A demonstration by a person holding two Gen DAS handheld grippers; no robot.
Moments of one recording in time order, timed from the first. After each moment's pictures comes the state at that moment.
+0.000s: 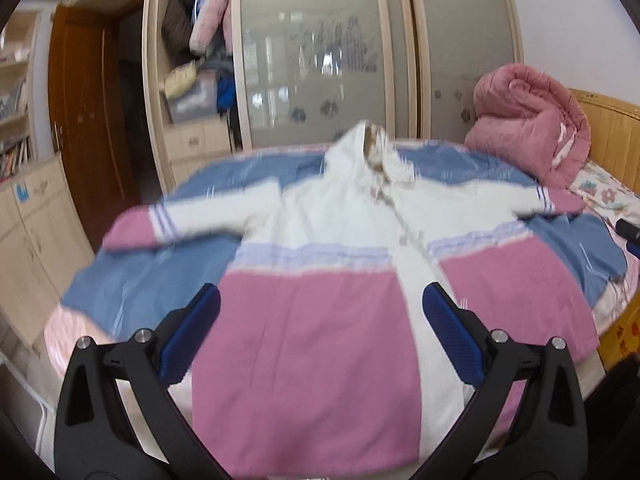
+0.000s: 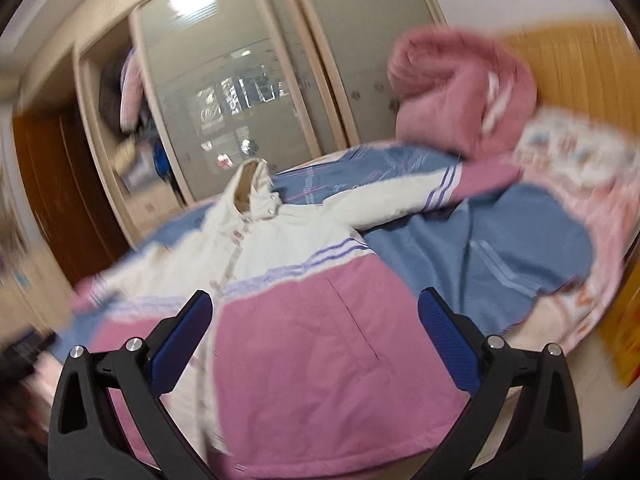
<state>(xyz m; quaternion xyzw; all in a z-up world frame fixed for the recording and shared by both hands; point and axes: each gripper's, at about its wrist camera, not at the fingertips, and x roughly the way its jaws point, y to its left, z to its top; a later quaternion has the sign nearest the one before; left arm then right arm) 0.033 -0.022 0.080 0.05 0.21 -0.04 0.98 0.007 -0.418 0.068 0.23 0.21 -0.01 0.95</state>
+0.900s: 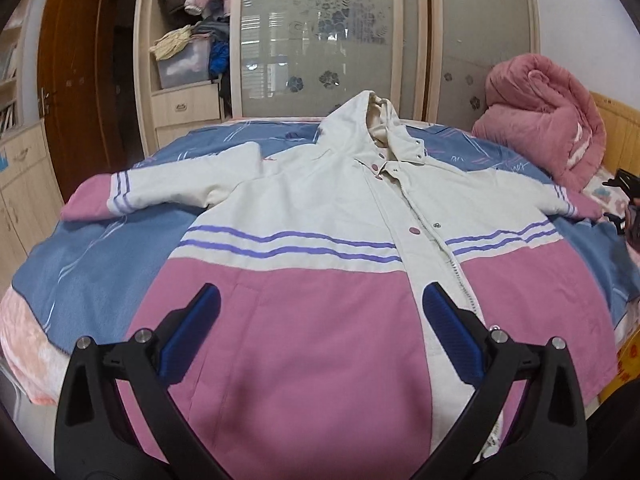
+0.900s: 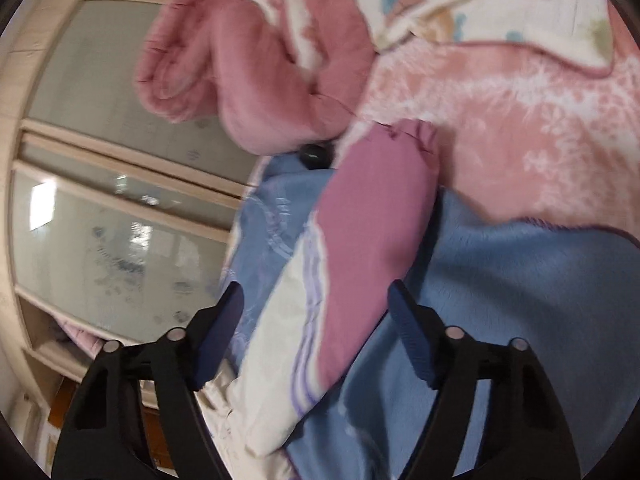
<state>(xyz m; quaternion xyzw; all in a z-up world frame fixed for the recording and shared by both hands) 0.126 -0.032 0.017 0.01 0.27 -0.05 0.96 0.217 -0.765 -0.014 0.56 0.22 -0.12 0.79</state>
